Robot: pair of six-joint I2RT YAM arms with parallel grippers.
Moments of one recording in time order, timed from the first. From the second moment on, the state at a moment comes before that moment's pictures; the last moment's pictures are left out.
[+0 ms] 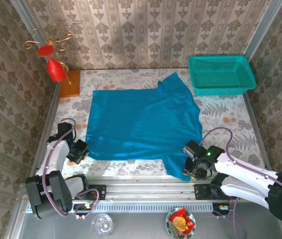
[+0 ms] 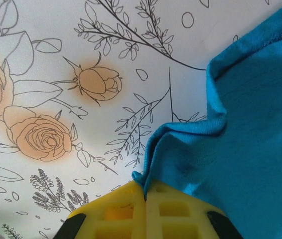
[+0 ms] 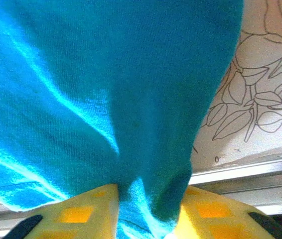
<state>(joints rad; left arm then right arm) 0.18 1.09 0.57 -0.88 0.21 -0.76 0.74 0.95 0.43 -0.90 -0.15 1.21</state>
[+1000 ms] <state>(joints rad) 0.19 0.92 0.63 -1.00 0.20 -0.80 0.71 0.76 0.80 -1.24 -0.02 1.18</state>
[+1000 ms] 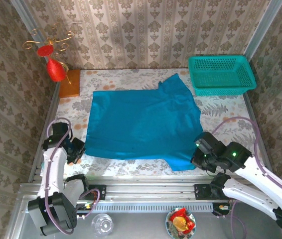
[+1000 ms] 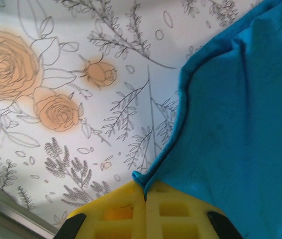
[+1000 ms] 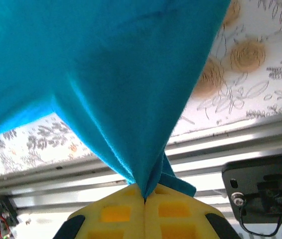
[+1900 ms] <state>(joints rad) 0.19 1.42 0.82 -0.74 0.24 -0.67 0.29 1.38 1.12 -0.86 -0.04 0.71</state>
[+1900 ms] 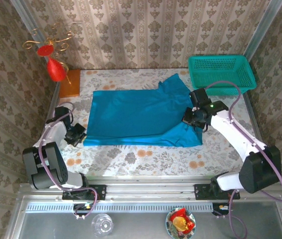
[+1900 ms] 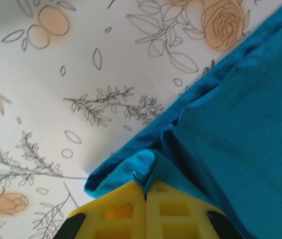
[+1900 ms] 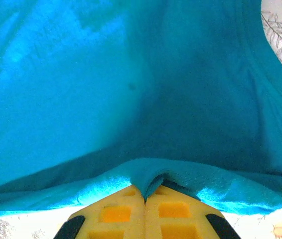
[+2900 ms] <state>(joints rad) 0.16 1.54 1.00 -0.74 0.25 -0.52 0.23 1.65 1.26 -0.81 -0.03 0.63</state>
